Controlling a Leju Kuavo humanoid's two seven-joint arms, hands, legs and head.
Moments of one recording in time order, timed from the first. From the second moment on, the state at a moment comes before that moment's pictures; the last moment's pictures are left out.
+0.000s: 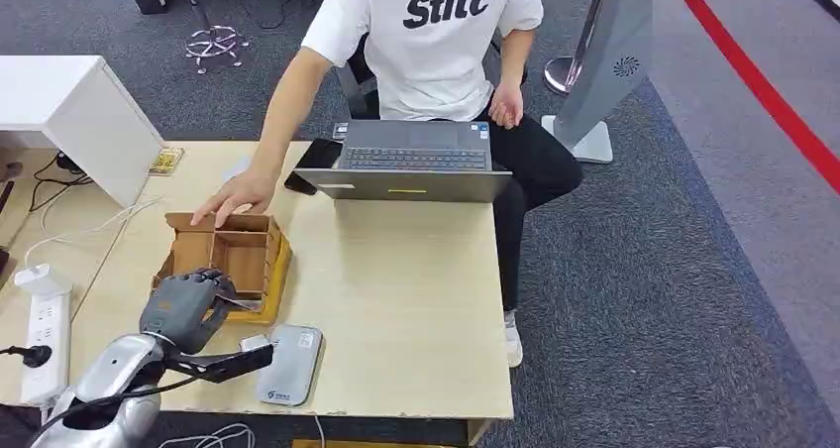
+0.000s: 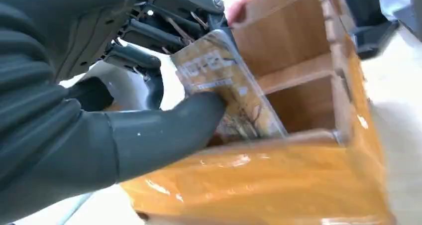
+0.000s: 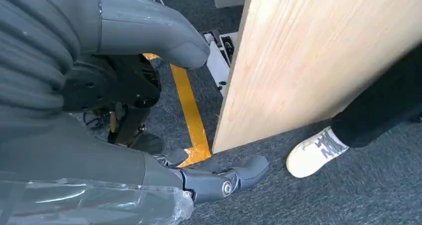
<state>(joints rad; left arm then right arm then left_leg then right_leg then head) -0.09 0.34 -0.17 -1.40 -1.28 -0.02 -0.14 0.24 0.34 -0.65 -1.10 0.07 0.53 -0.12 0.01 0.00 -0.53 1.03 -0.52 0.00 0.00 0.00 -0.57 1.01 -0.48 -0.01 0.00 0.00</state>
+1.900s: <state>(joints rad) -0.17 0.28 -0.11 -1.67 -1.27 -0.08 -0.05 0.25 0.34 -0.62 -1.12 0.00 0.48 -0.09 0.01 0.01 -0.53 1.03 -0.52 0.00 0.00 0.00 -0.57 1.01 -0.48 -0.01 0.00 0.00</state>
